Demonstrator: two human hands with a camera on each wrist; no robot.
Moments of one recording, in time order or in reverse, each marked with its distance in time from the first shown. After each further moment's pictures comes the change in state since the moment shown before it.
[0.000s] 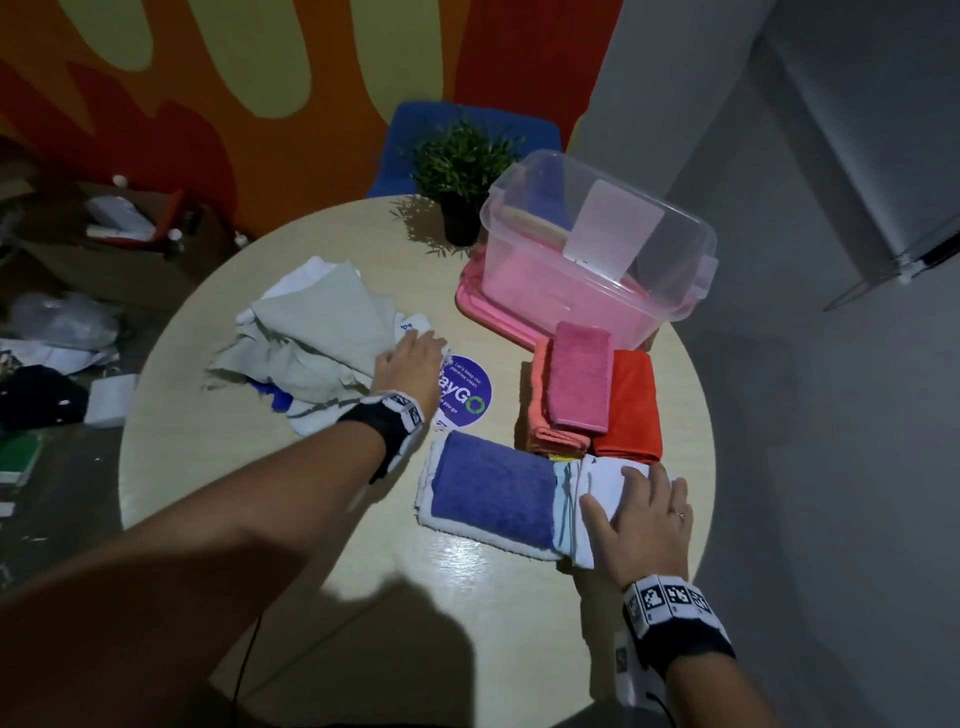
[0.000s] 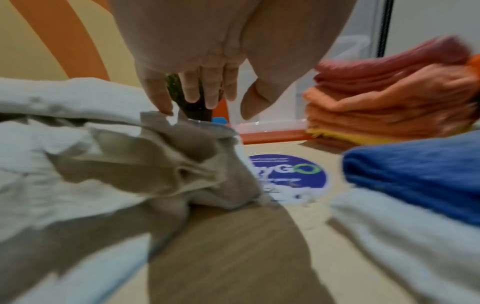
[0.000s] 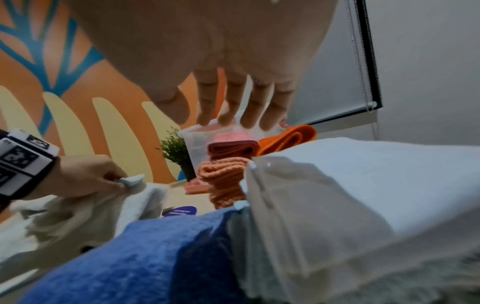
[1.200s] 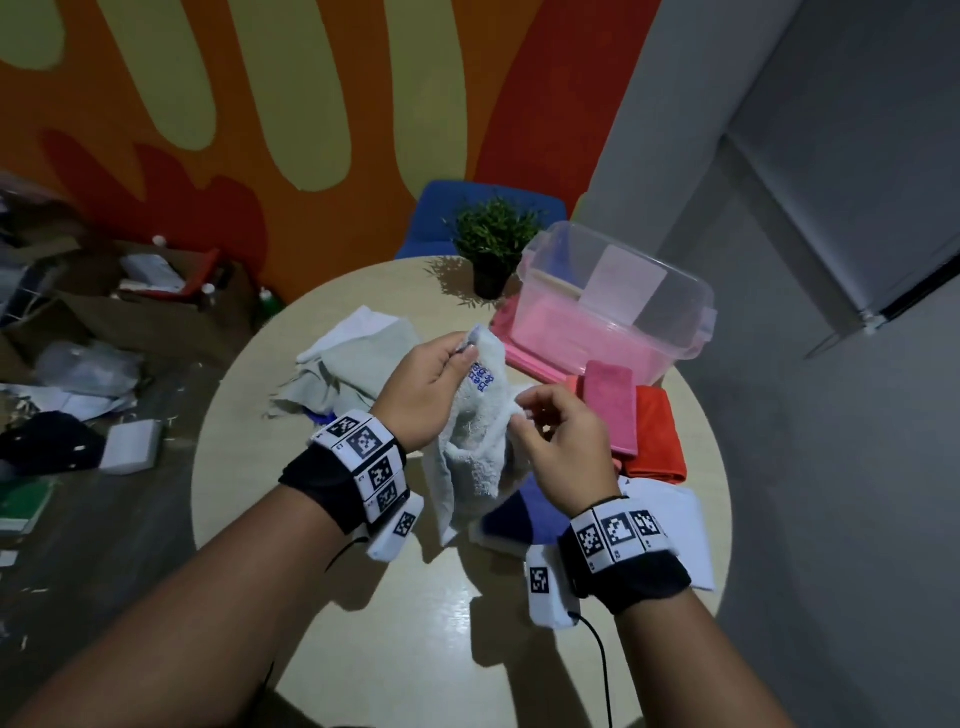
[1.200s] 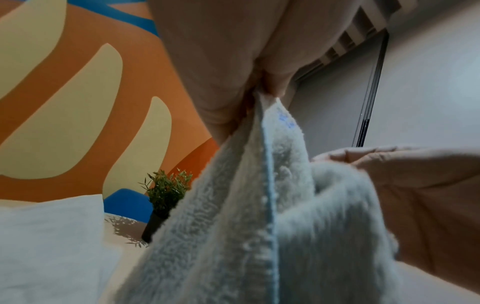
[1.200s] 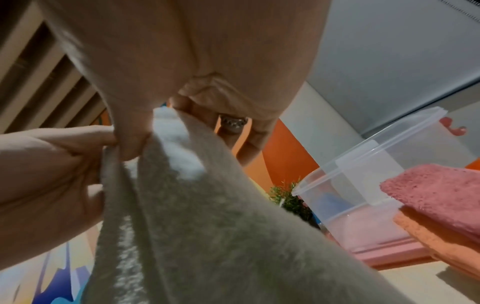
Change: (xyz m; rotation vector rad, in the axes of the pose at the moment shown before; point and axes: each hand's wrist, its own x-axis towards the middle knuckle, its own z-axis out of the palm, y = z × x) left_hand -0.109 -0.020 -0.139 -0.959 0.185 0.339; right_hand -0.038 -0.191 -0.106 0.909 0.188 -0.457
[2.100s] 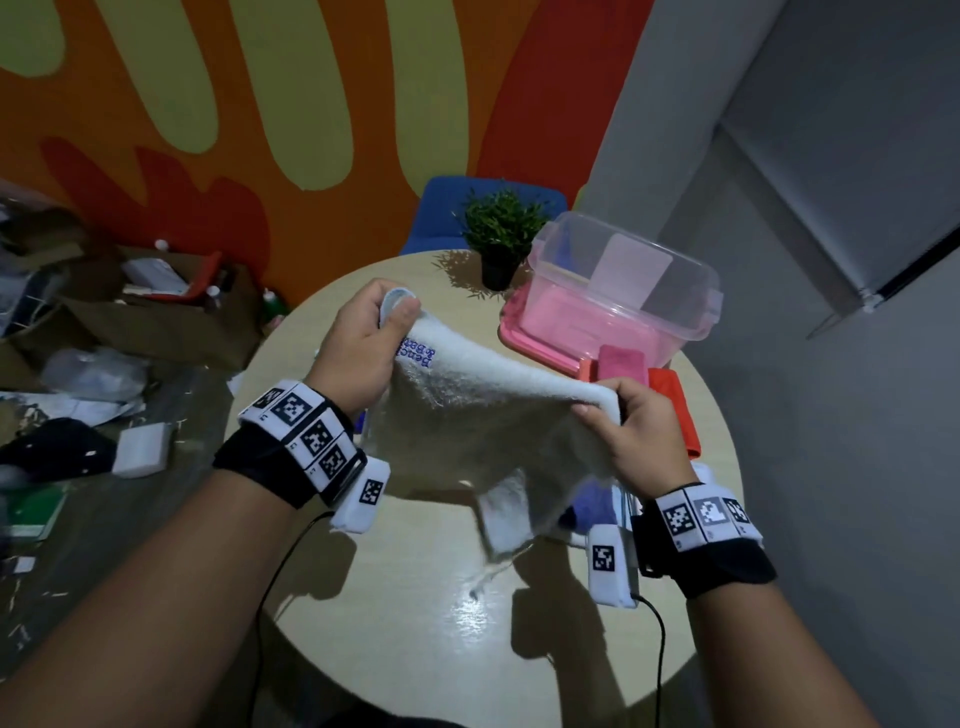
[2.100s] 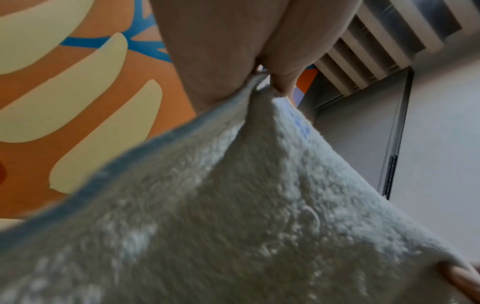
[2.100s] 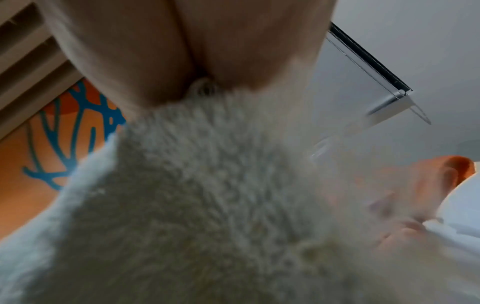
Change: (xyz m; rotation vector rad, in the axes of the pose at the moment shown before) left_hand -0.020 0.013 -0.078 -0.121 0.190 -0.068; right_hand -0.019 -0.013 -0.040 0.044 -0.018 0.043
